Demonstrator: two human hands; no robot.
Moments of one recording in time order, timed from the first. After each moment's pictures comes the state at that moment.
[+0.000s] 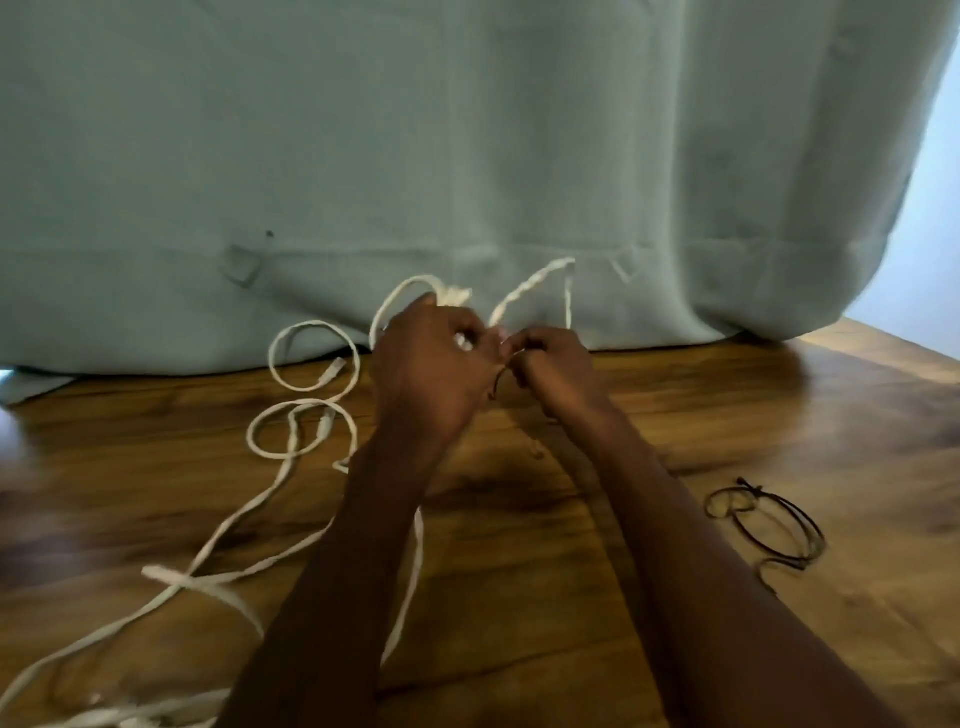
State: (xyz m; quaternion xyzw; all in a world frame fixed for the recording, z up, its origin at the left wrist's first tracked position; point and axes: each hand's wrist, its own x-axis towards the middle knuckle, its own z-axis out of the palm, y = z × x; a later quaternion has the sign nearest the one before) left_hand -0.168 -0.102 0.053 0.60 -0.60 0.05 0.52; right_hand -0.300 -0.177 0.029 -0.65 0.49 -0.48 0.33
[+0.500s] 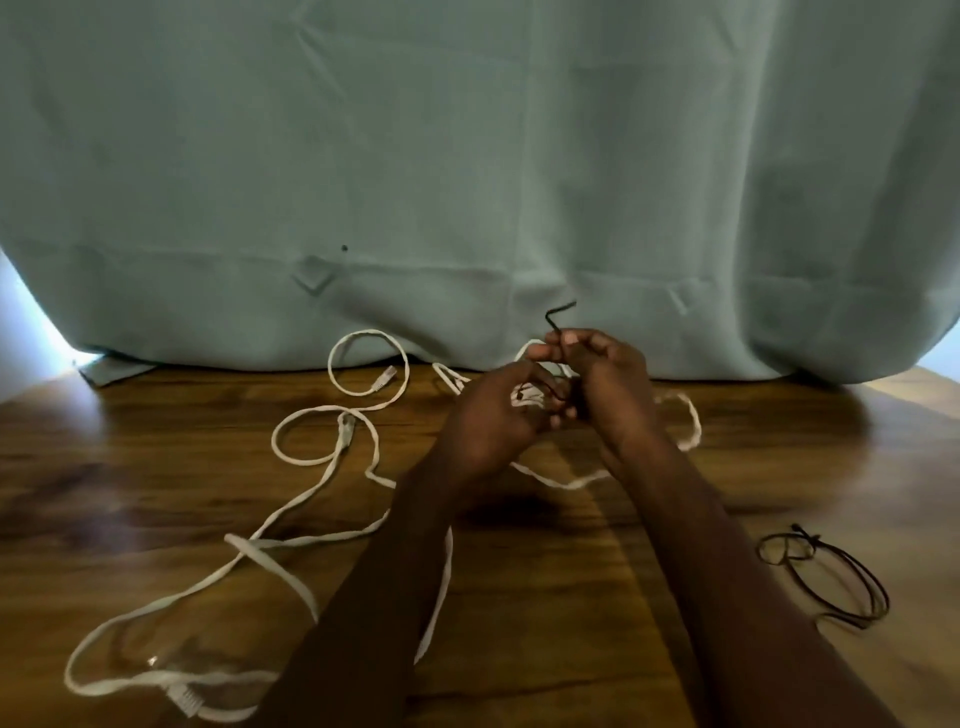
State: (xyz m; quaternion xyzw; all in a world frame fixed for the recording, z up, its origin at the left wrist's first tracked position) left_hand -0.146 -0.132 0.005 0.53 -0.66 -0.24 0.47; right_hand -0.282 -0.151 0.047 -0.53 0.37 -0.56 0.51
